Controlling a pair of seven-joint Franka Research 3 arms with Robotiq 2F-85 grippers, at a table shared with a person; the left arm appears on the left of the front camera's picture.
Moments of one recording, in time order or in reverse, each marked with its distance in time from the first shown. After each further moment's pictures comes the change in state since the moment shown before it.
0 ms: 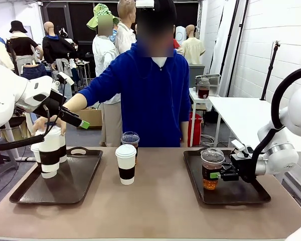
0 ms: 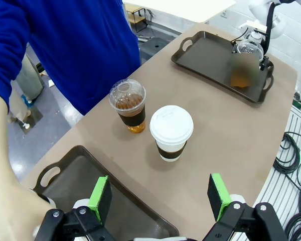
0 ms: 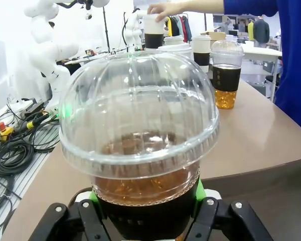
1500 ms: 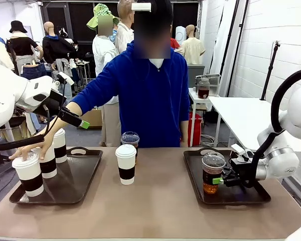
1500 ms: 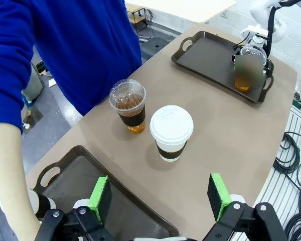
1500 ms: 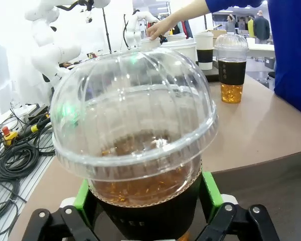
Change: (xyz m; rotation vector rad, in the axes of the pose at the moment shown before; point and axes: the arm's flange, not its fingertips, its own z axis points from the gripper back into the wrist) left arm 0.000 0.000 0.000 0.000 0.000 0.000; right arm -0.014 0.012 -0.004 0.006 -0.010 -0.041
